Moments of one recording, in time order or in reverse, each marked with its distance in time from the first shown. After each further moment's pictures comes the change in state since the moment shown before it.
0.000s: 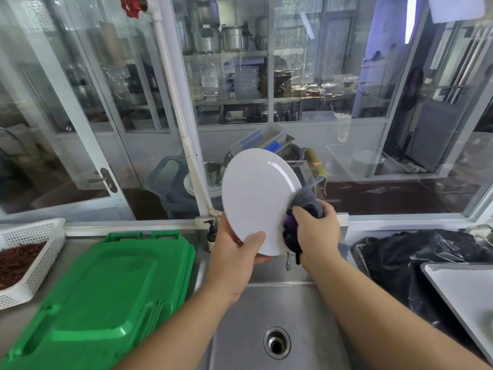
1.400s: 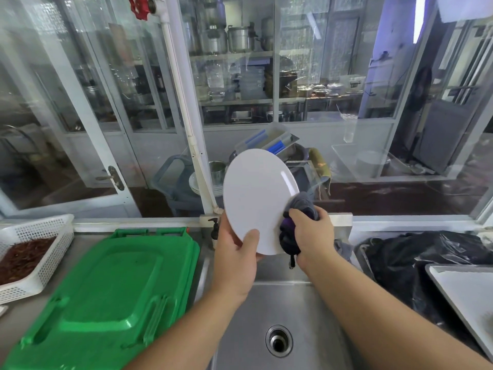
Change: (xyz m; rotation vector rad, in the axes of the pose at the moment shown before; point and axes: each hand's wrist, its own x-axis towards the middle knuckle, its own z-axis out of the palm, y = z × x) left_hand -0.010 -0.012 0.002 0.017 0.068 0.143; right_hand -0.003 0.012 0.003 0.070 -0.070 0.116
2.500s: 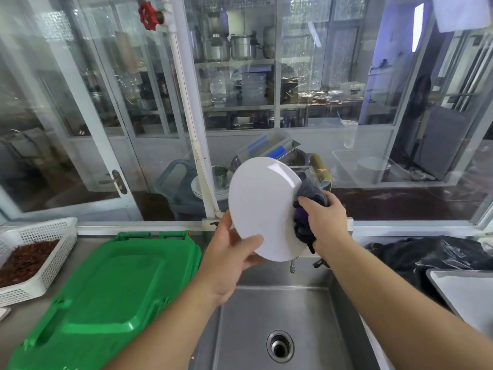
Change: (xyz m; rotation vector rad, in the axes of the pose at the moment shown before) left_hand 0.002 0.032 -0.025 -0.053 -0.216 -0.218; right_hand 0.013 -0.043 -0.007 -0.163 -0.061 -0.084
